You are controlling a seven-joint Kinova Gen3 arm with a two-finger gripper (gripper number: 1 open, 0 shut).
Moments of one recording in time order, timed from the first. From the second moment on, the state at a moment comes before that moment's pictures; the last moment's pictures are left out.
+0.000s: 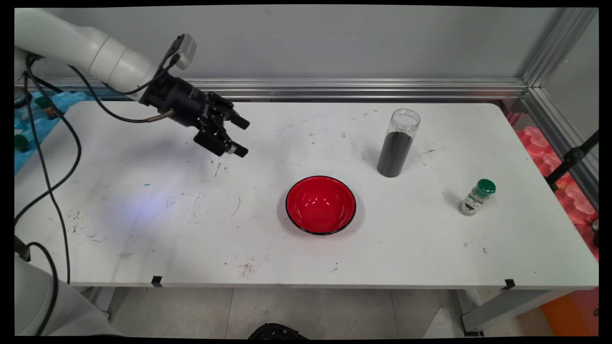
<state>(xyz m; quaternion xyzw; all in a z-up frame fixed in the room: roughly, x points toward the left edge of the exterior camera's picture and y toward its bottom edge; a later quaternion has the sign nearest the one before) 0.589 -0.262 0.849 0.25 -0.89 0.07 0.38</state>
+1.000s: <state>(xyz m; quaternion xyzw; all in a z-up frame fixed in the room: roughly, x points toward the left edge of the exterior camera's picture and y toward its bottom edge) 0.554 -0.289 0.840 0.26 -0.87 0.08 0.41</state>
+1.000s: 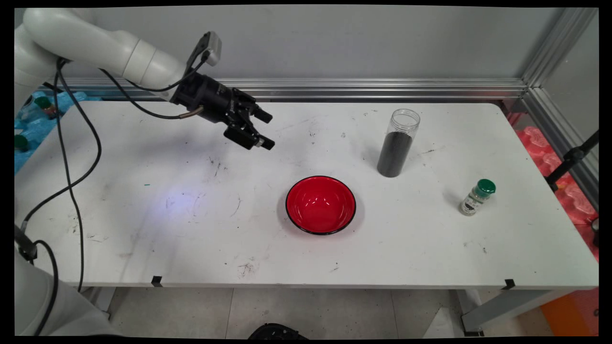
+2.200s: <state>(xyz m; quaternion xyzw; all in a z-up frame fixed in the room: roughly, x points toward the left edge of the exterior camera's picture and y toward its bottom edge) 0.490 -0.351 0.820 0.24 -0.86 0.10 0.44</state>
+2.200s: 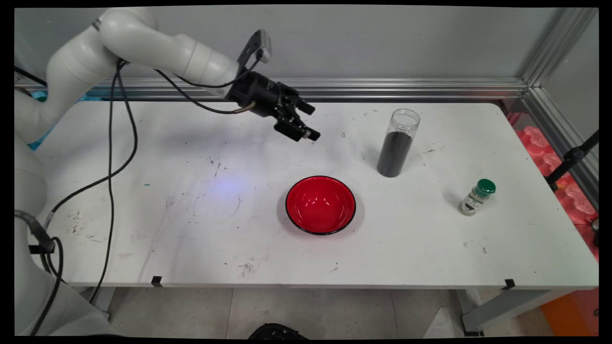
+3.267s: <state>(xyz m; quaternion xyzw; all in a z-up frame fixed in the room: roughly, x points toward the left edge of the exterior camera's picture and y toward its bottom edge) 0.436 -0.406 0.781 0.20 -0.86 0.10 0.46</state>
